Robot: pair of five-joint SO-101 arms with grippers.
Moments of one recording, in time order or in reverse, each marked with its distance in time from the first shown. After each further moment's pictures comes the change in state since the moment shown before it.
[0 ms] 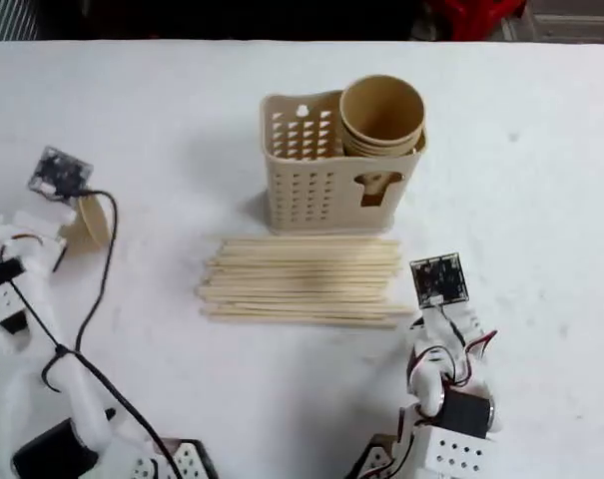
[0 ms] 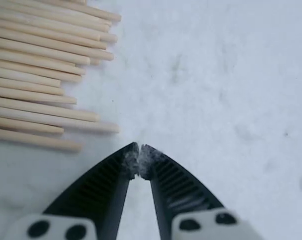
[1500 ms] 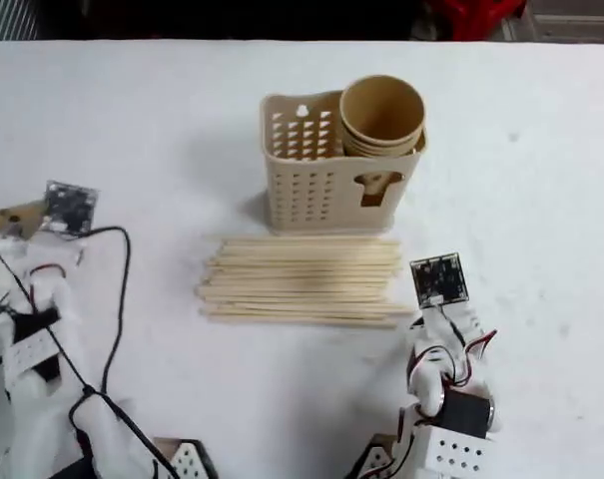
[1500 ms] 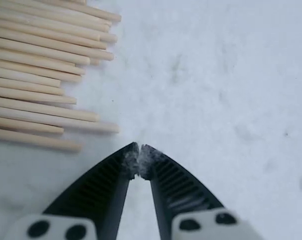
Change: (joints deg) left arm 0.6 -11.6 23.0 -26.2 10.4; right arm 0.0 0.0 0.0 0.0 0.0
